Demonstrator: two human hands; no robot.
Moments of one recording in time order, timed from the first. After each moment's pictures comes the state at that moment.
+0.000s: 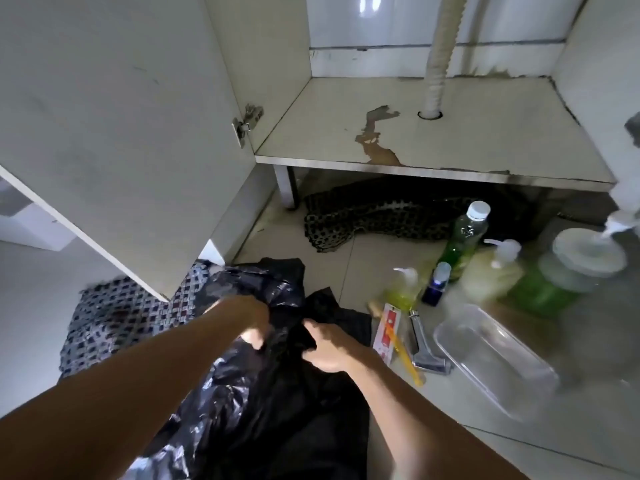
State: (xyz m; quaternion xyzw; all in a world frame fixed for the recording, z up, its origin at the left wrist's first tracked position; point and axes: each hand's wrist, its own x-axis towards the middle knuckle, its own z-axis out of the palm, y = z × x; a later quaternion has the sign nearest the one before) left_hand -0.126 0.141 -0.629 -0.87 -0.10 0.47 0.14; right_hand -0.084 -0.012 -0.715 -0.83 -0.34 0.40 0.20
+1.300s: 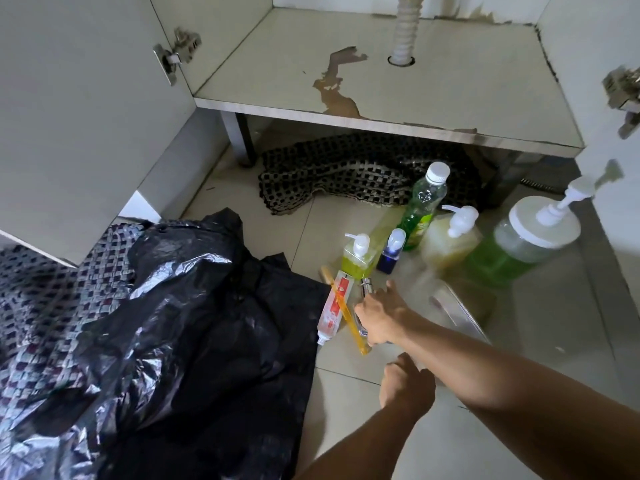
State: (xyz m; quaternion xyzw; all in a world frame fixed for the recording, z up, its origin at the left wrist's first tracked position) left_hand -0.102 -0.183 -0.768 -0.75 -0.34 0.22 -0.53; right_hand -0.009 -0.142 -0.732 -0.84 -0.44 0.19 -0.25
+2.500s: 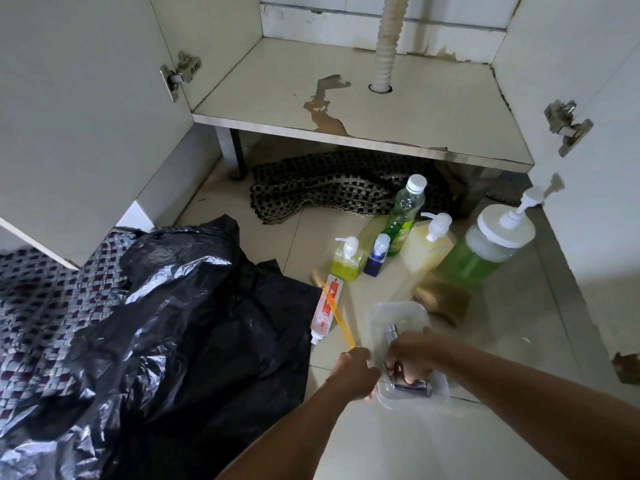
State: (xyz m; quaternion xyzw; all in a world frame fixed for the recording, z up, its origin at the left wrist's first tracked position) left_hand -0.129 -0.112 -0.765 -0.78 -0.23 0.28 -0.50; right_hand -0.036 -0.217 -0.714 -0.81 -0.36 0.40 -0.21
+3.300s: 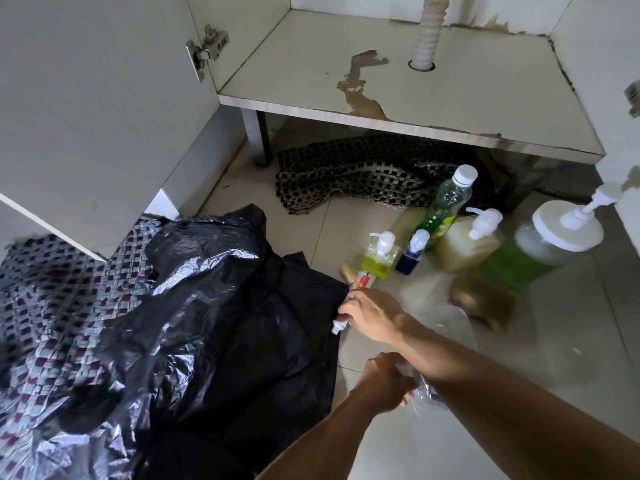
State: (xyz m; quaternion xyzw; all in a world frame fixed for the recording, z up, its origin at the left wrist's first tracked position) left_hand -0.134 -0.101 -0.778 -0.74 -0.21 0.26 -0.58; right_hand -0.011 -0.104 -0.812 -0.86 -0.46 0.22 0.00
